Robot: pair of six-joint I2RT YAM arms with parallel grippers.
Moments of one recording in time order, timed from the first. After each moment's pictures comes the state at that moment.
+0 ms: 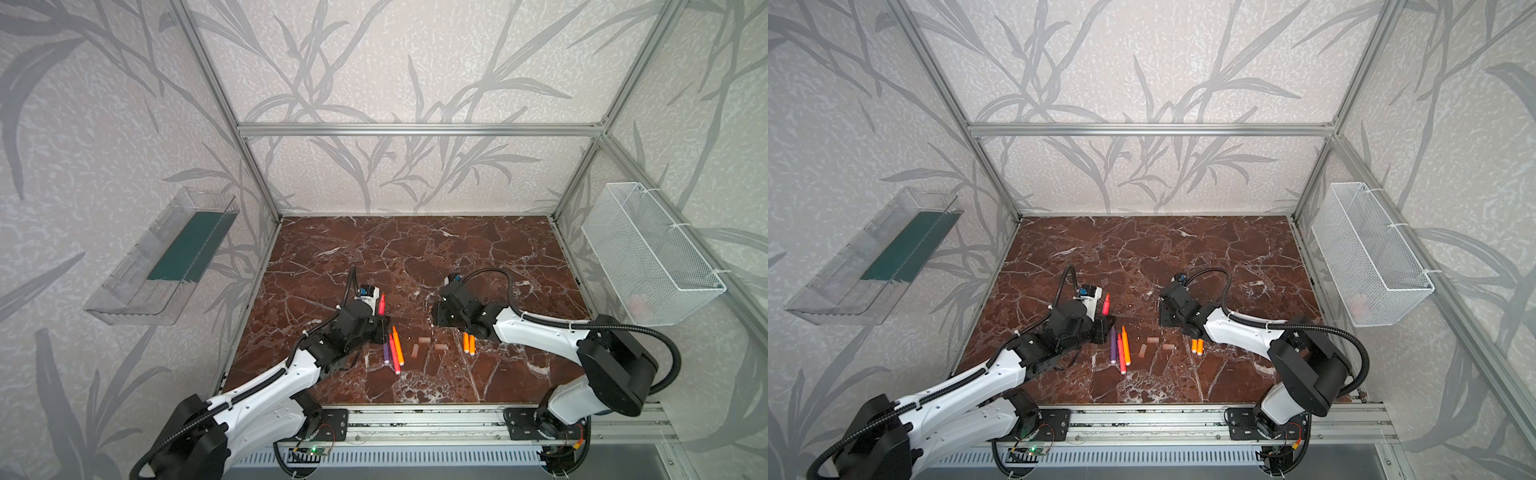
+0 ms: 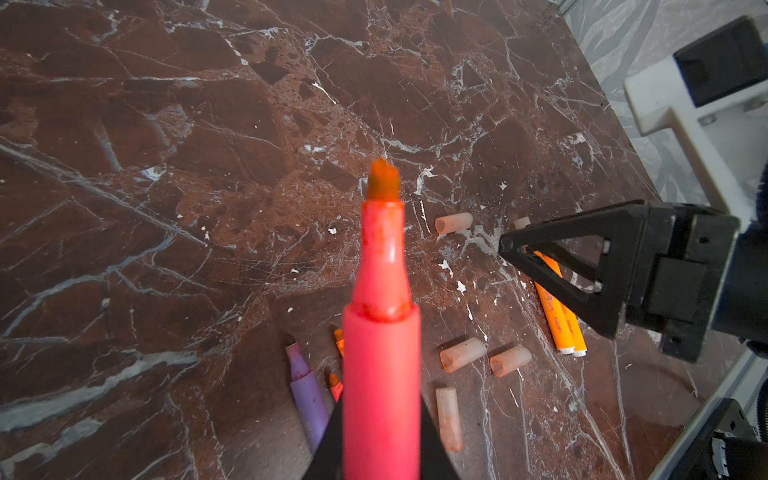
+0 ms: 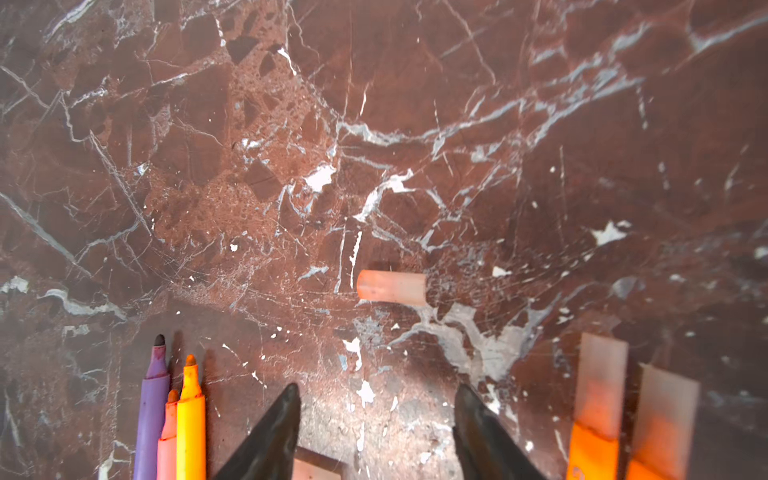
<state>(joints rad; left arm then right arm) -0.68 0.98 0.46 -0.12 -0.02 -0.55 0.79 1.54 0.81 -0.17 0.15 0.75</state>
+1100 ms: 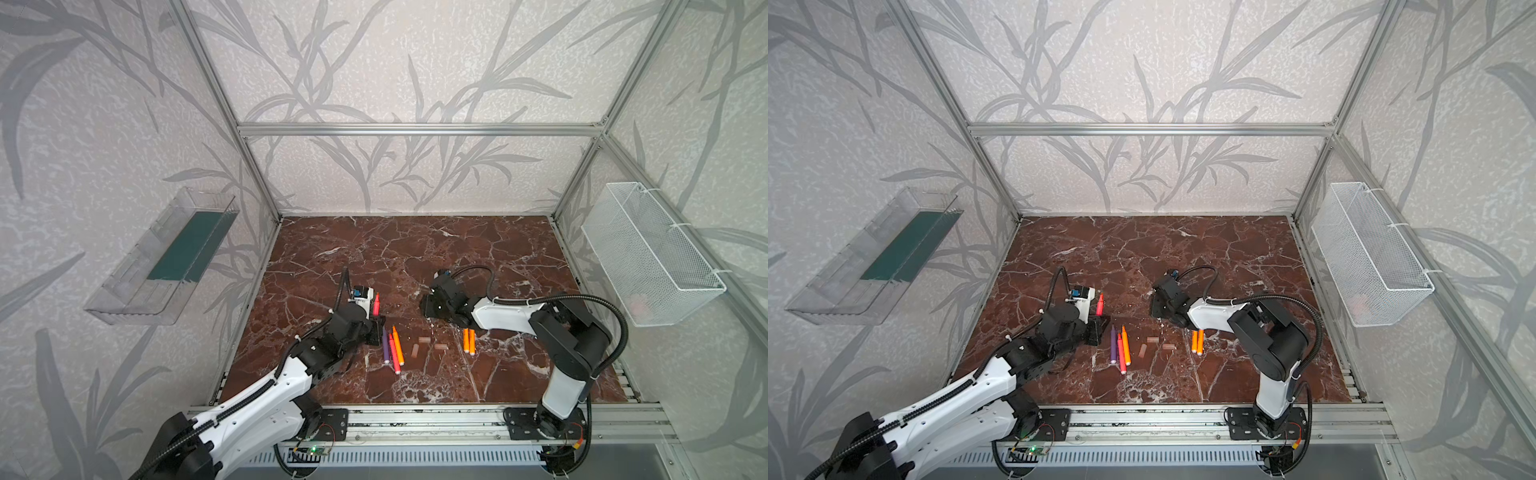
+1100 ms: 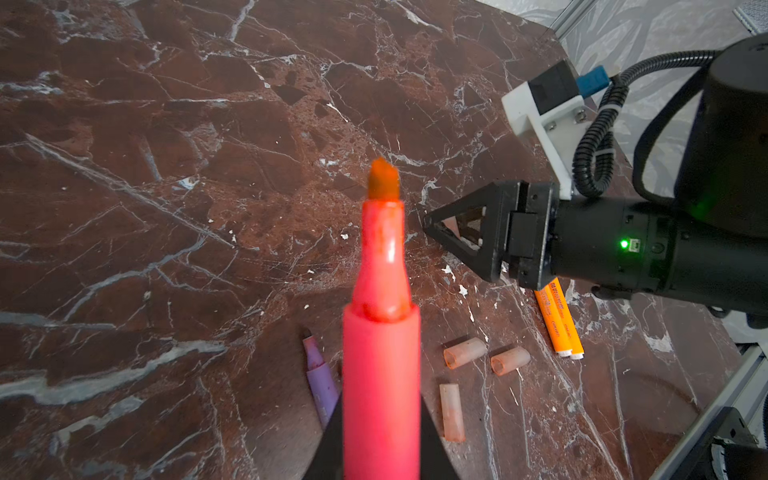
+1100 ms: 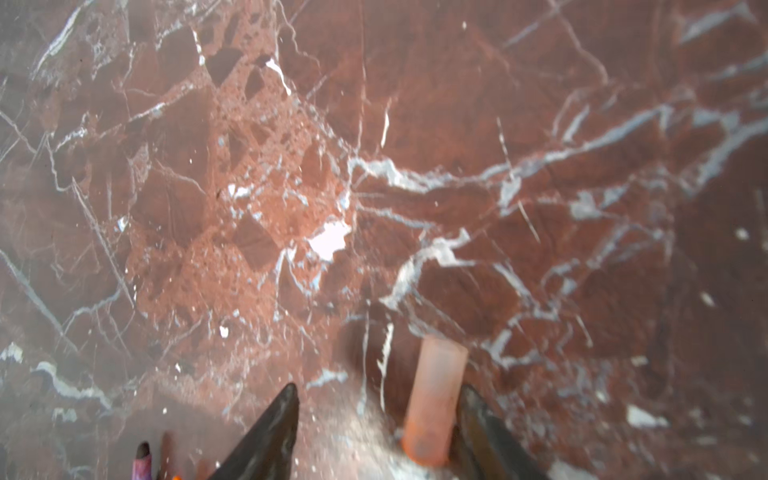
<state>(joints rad) -0.67 0.88 0.45 -0.18 -0.05 -0.55 0.74 1.82 0.93 0.01 0.08 0.80</state>
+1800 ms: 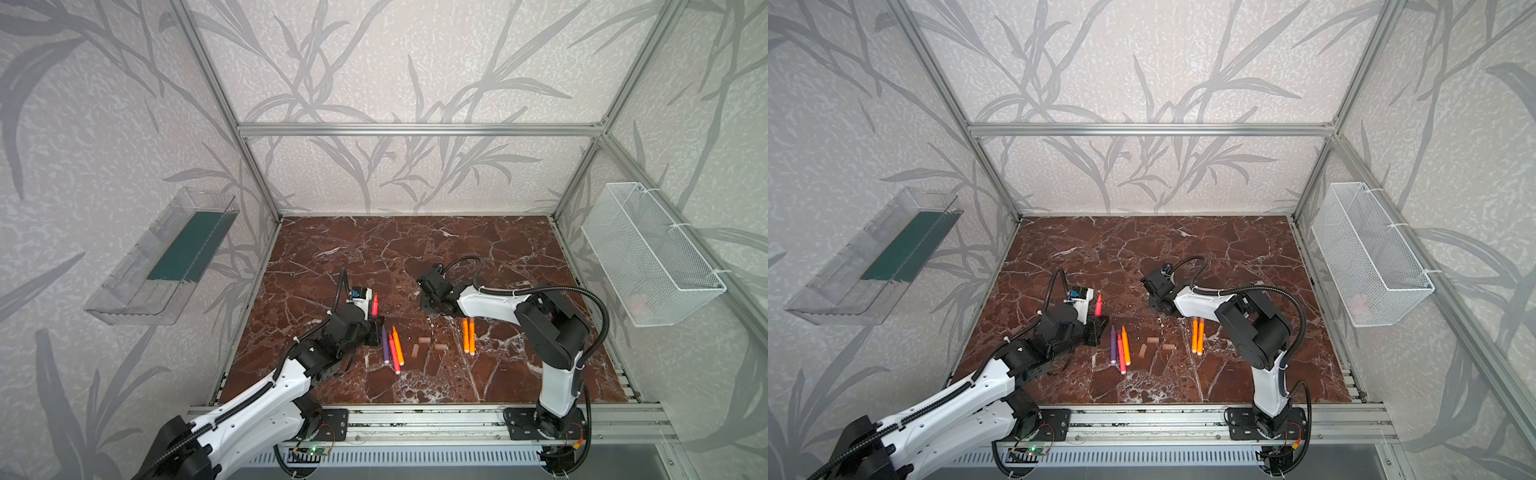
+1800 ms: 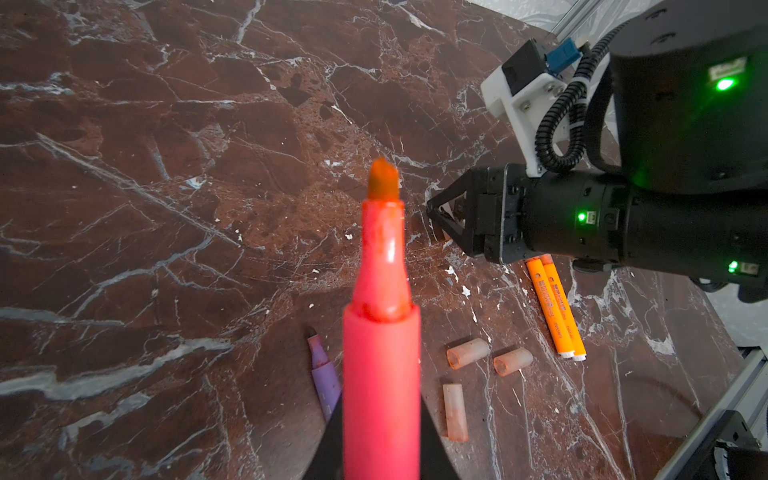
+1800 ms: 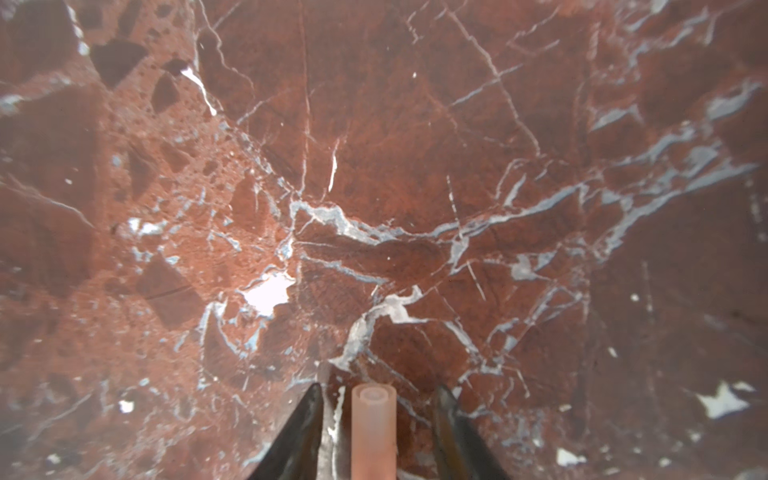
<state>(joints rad) -0.67 0.86 0.44 -0.18 -0.06 -0.55 0.77 1.93 1.15 -0.28 0.27 0.73</state>
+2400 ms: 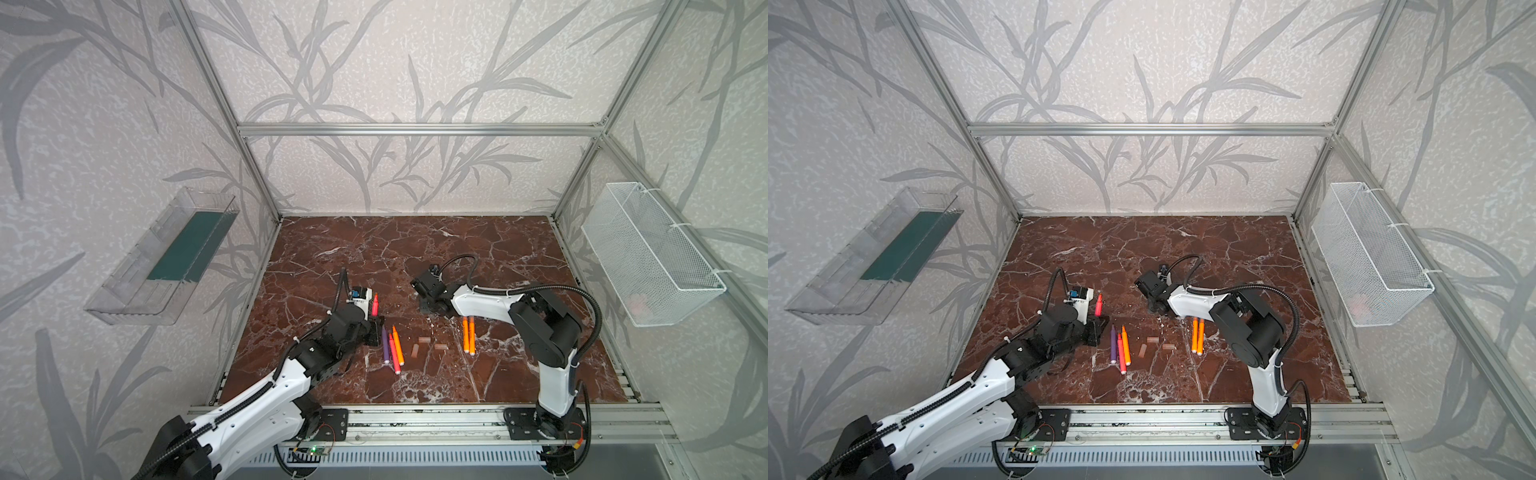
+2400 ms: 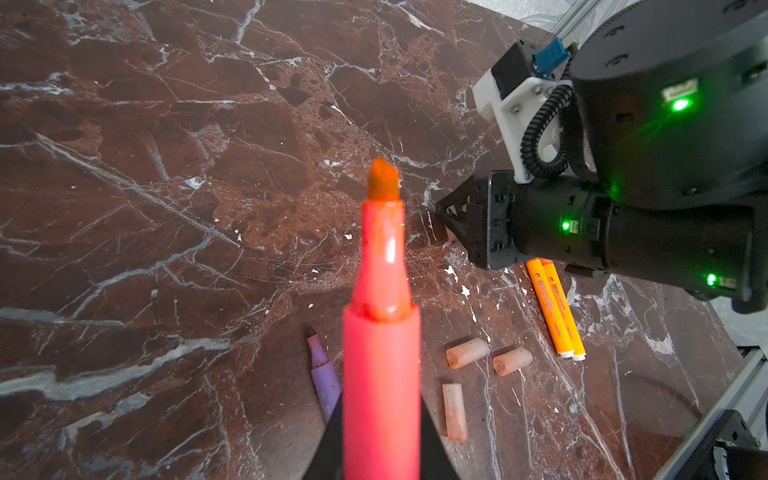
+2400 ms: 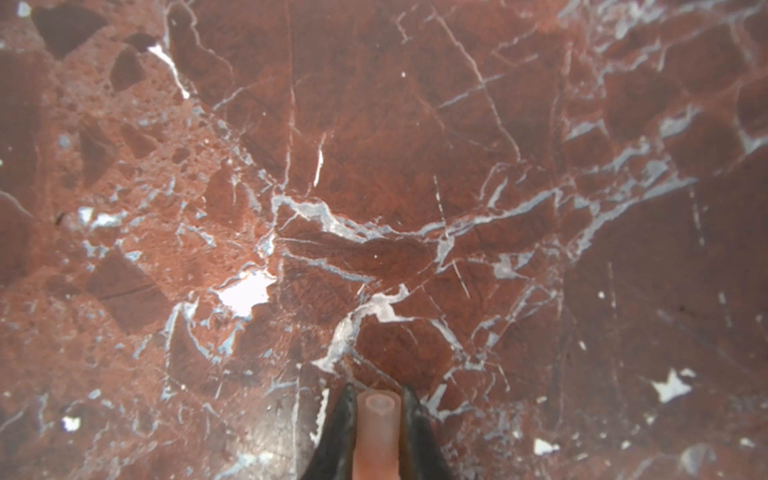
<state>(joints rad) -0.67 0.86 0.44 -0.18 -0.06 -0.55 0.80 1.97 1.20 -0.36 0.34 0.71</state>
